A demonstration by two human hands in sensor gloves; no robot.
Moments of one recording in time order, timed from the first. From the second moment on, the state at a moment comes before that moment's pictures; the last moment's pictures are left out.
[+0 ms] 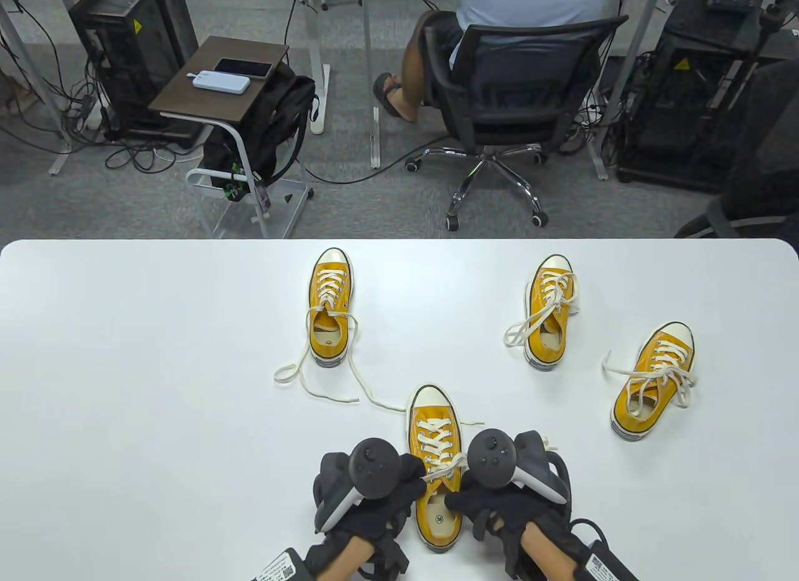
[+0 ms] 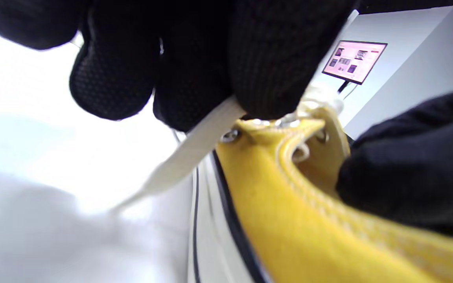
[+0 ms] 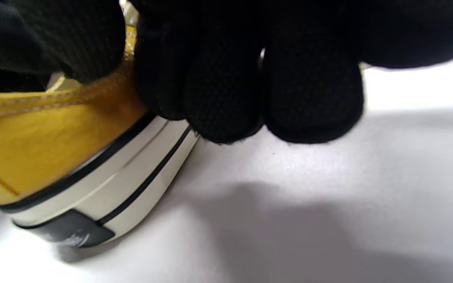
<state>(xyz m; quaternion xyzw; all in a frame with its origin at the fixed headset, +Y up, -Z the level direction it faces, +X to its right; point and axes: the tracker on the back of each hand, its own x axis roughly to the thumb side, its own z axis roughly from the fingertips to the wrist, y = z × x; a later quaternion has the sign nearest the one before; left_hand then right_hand) -0.084 -0.739 -0.252 -0.10 -0.08 0.28 0.95 0.123 -0.745 -0.264 0.14 0.19 0.96 0.14</state>
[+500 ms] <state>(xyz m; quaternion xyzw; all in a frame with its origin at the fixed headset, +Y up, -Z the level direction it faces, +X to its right) -0.234 -0.714 -0.282 -0.05 0.23 0.27 0.93 0.122 -0.745 -0.264 0.14 0.20 0.96 0.15</state>
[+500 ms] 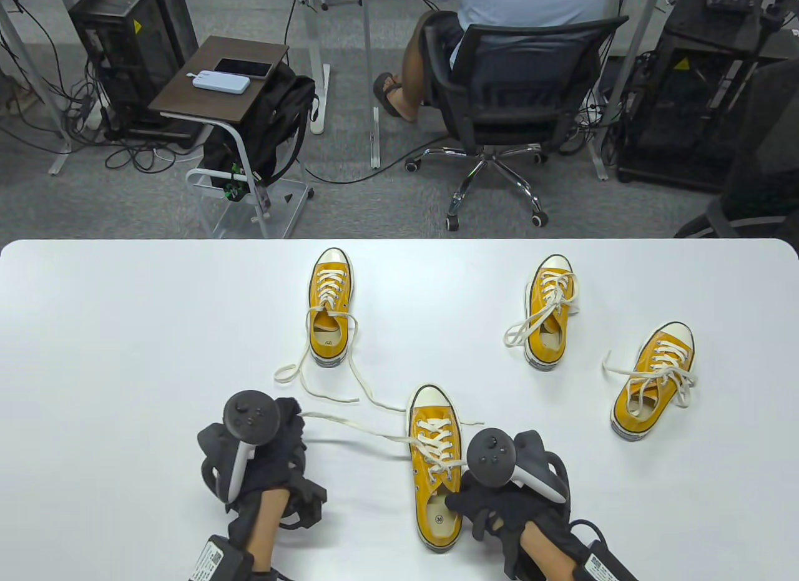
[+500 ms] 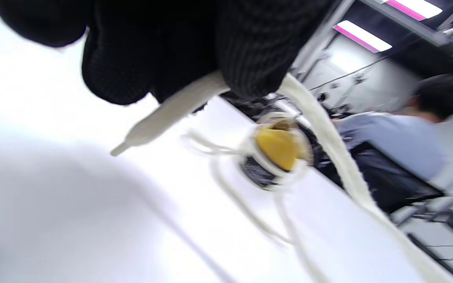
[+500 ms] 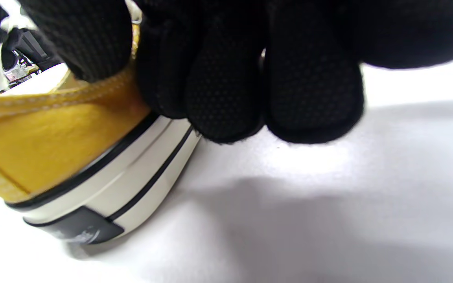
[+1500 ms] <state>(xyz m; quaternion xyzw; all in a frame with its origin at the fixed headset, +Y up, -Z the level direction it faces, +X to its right) -0.101 -0.736 -0.267 -0.10 -0.06 0.37 0.92 0.127 -0.723 -0.265 0.11 0.03 0.97 0.23</state>
